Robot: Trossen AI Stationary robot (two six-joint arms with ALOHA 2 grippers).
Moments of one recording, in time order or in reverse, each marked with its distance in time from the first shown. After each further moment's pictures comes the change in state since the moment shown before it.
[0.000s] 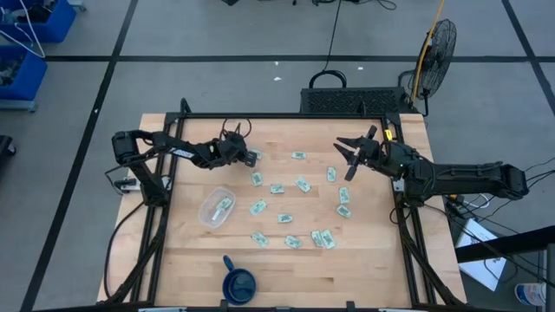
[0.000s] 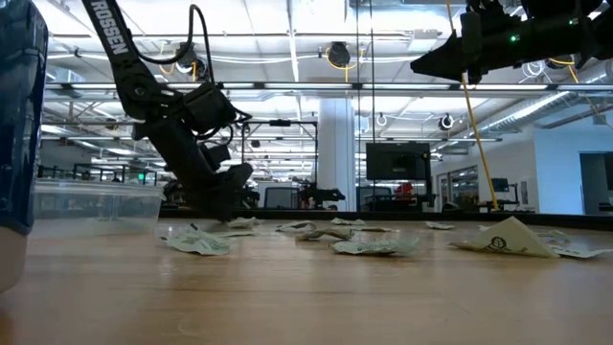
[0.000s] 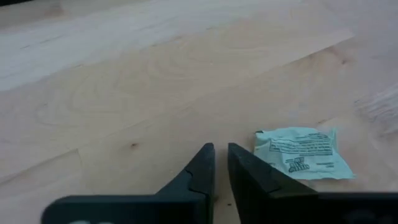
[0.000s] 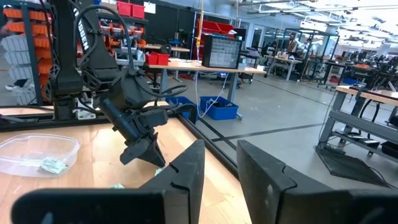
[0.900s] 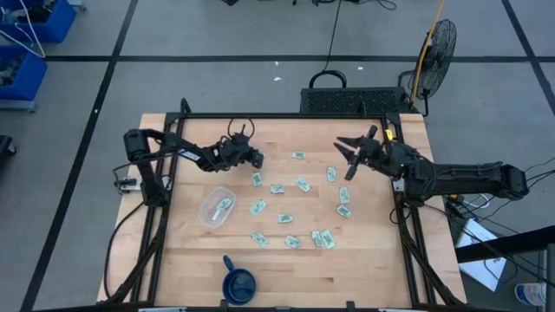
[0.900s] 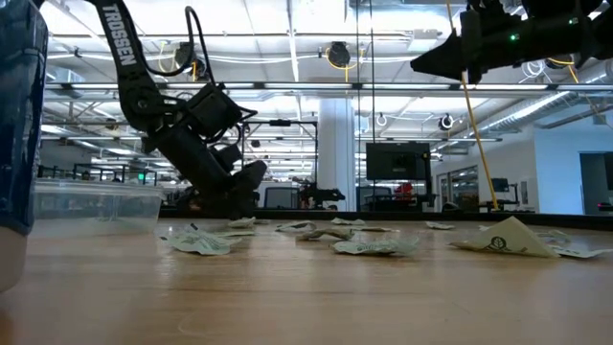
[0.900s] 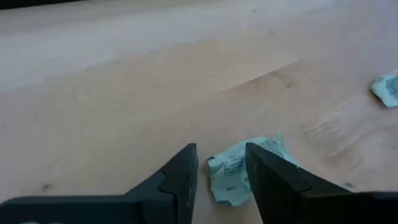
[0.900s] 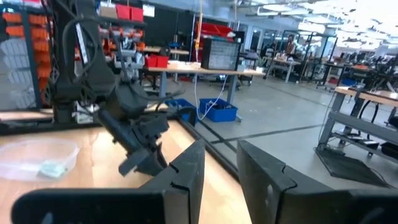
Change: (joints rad) left arm -0.025 0.115 0.003 0.223 0.027 0.003; right arm 0.000 0.000 0.000 0.015 0.001 0.003
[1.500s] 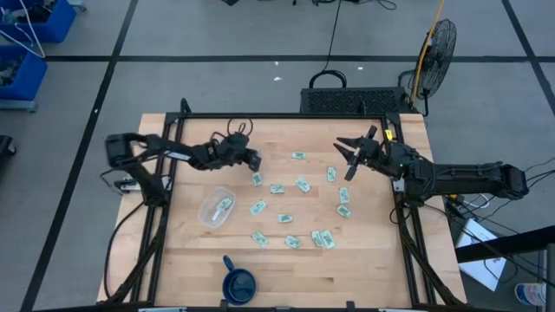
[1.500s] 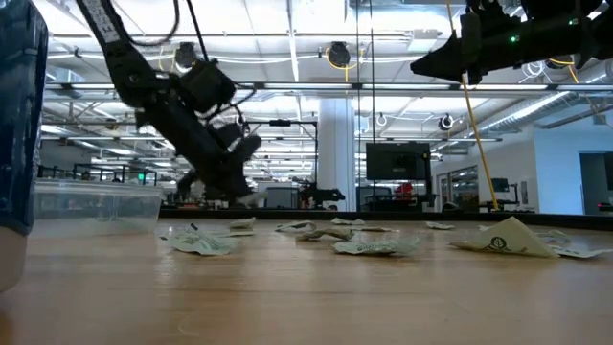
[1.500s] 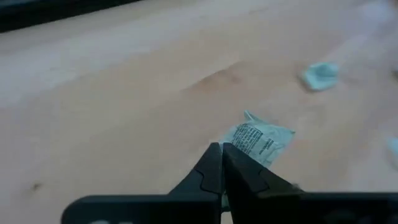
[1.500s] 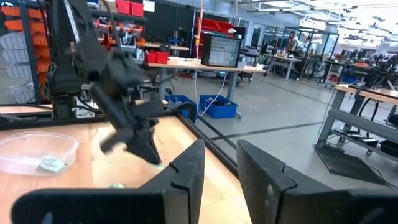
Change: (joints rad) left arm -0.024 -0.204 -0.004 -0.142 0.108 0.079; right arm 0.000 0.000 0.000 -0.022 0.002 -0.002
